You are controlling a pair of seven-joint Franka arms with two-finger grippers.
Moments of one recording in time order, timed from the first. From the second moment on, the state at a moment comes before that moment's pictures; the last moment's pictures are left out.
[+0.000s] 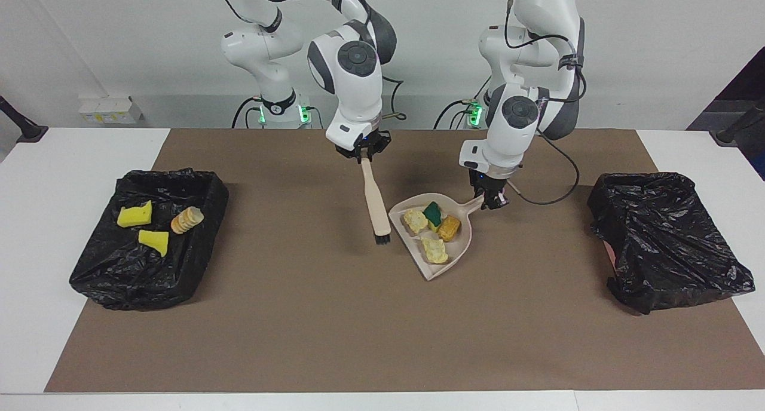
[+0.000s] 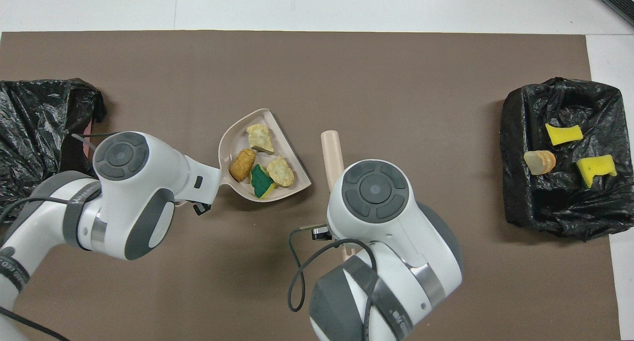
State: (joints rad) left arm -0.24 0.06 -0.09 -2.15 -0.02 2.18 0.74; right arm 0.48 0.07 0.17 -1.89 0.09 1.82 0.55
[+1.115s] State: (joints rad) left arm 0.31 0.03 -0.07 -1.79 -0.07 1.76 0.93; right arm 0.80 0.07 0.17 -2.15 0.15 2.11 0.90
